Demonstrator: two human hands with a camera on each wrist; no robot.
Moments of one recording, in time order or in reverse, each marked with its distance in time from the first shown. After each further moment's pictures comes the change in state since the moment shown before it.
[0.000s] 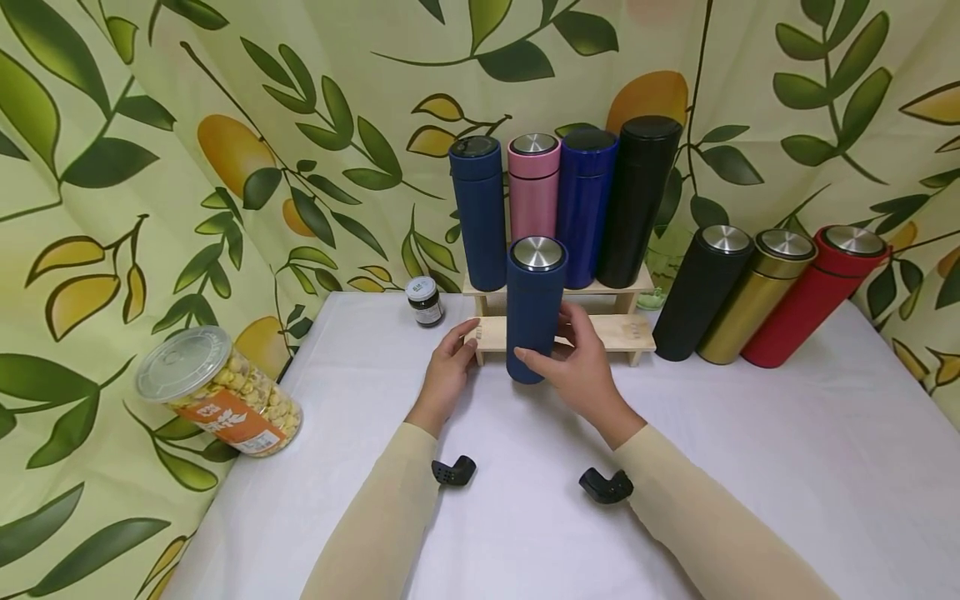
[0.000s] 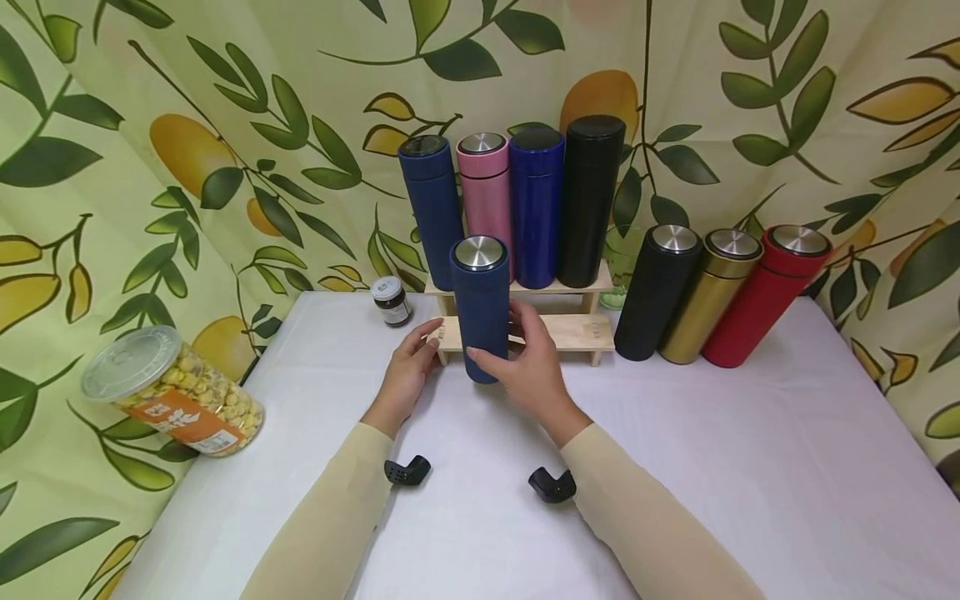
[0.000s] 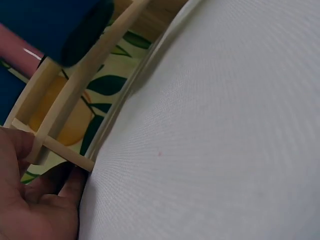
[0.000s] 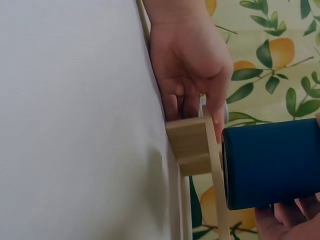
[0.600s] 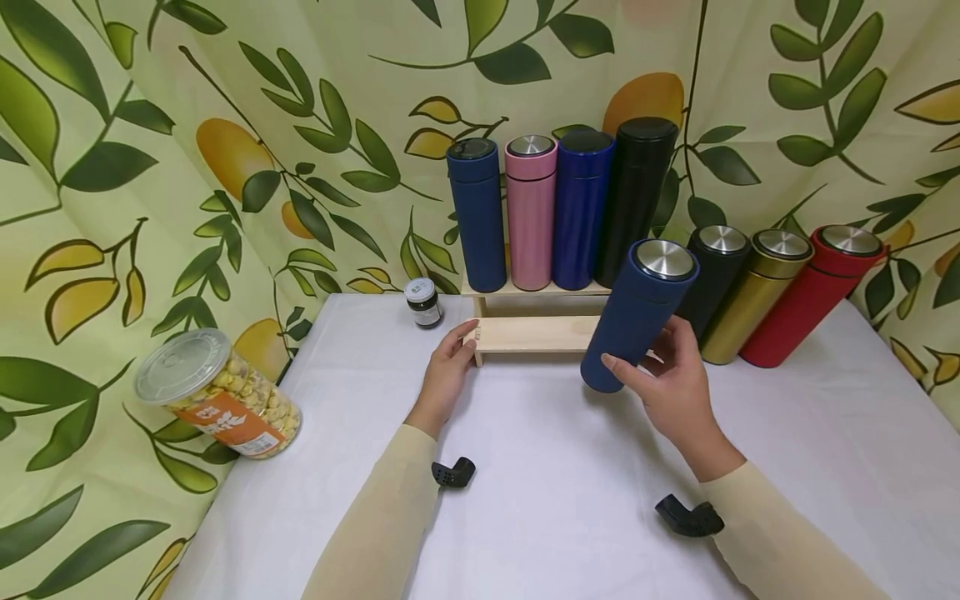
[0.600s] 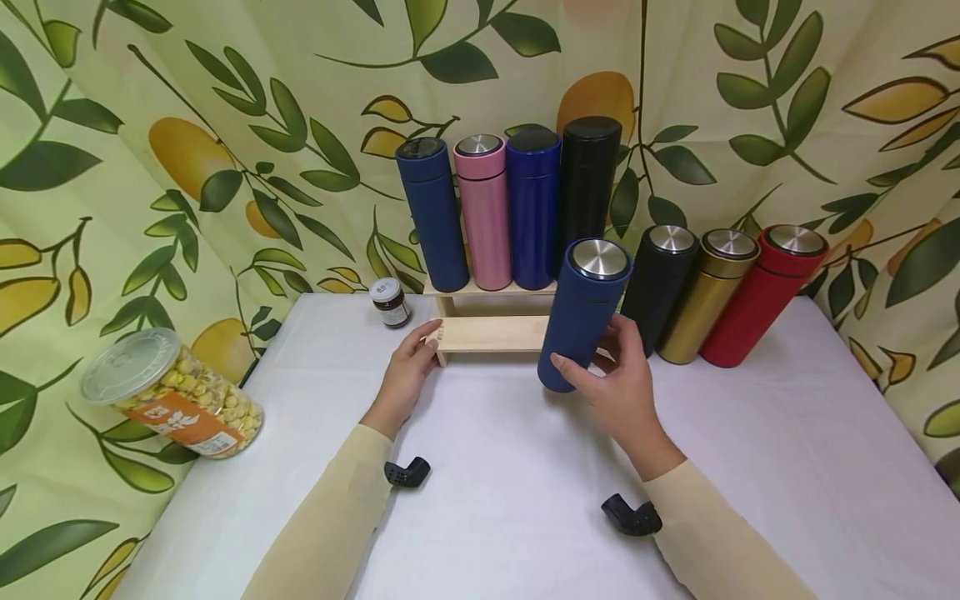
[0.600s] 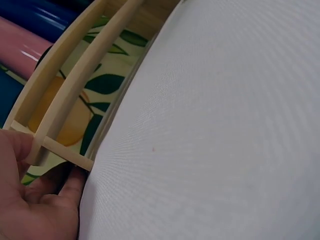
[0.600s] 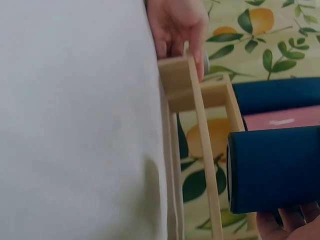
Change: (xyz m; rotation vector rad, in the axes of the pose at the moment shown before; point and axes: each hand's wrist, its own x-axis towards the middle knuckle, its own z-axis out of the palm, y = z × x) left_hand 0.003 -0.003 0.001 -0.018 -0.004 0.005; right_hand -0.040 -0.005 -0.088 -0.130 0.197 -0.044
